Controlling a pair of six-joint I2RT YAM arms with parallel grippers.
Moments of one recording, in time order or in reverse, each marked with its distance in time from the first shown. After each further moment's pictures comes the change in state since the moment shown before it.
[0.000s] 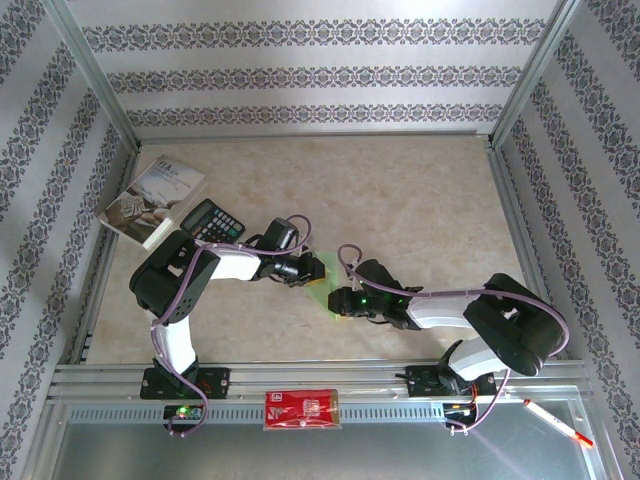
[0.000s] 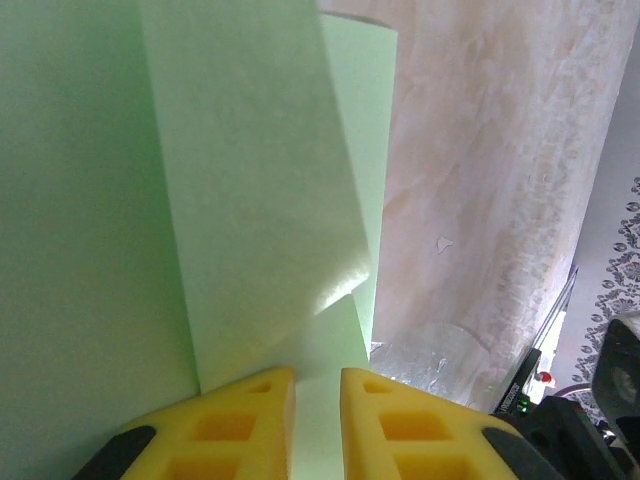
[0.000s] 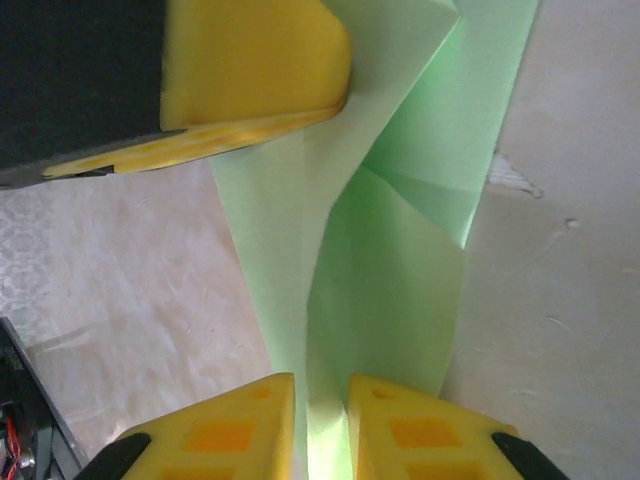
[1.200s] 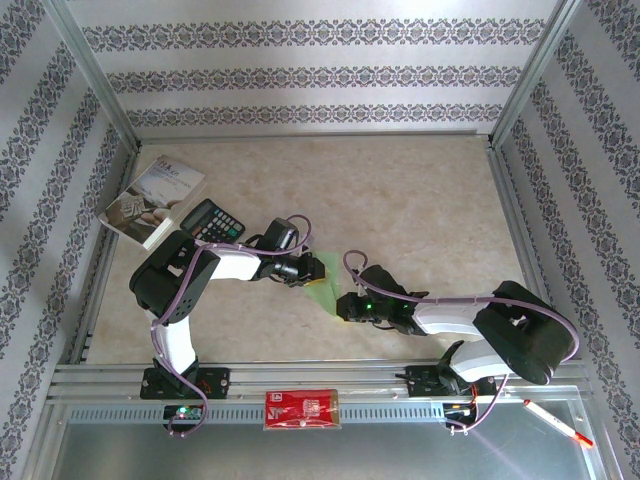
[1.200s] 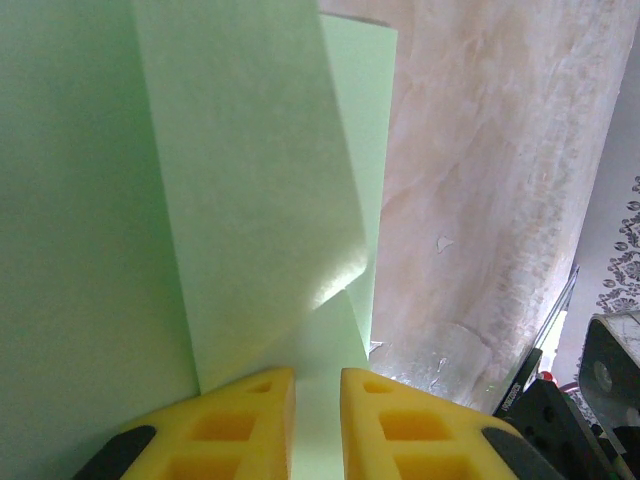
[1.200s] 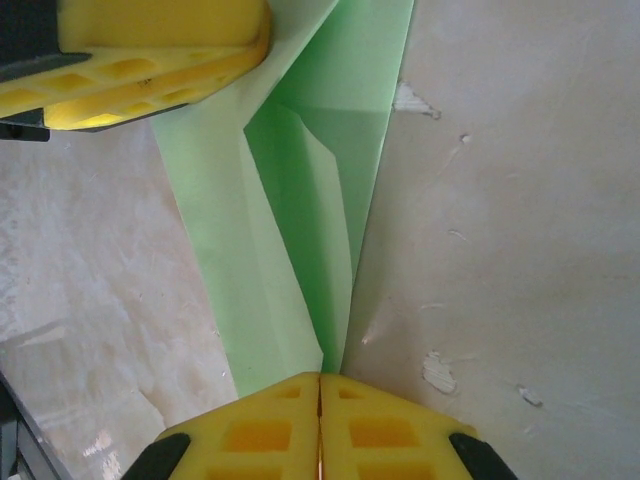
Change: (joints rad) left arm 0.000 -0.001 0.000 -0.001 -0.001 0.003; right arm 0.014 -0.050 -0.049 -0.042 0.043 0.008
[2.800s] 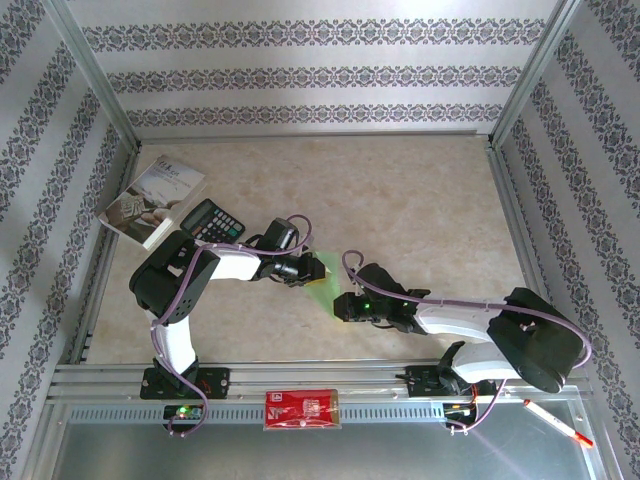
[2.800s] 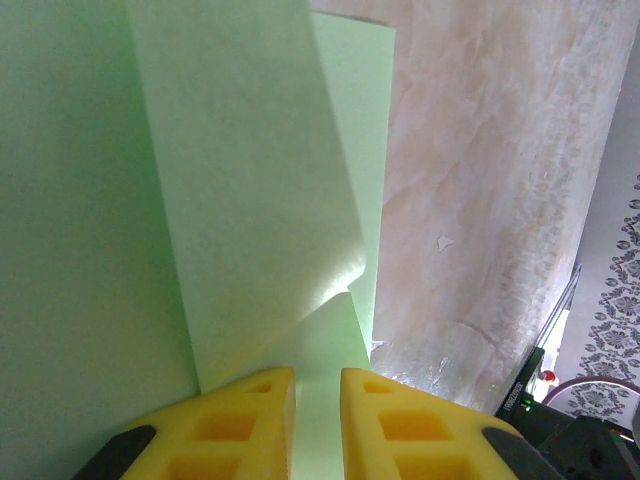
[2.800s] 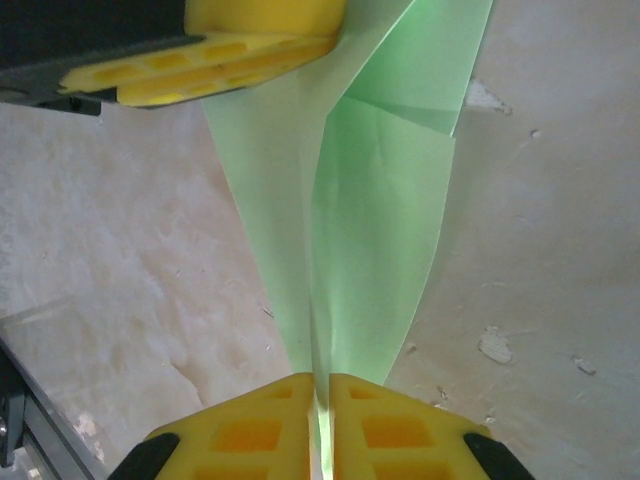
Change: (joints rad) left arm 0.000 -0.001 0.000 -0.003 -0.002 0.007; right arm 0.035 -0.064 0.052 -0.132 0.017 -0.035
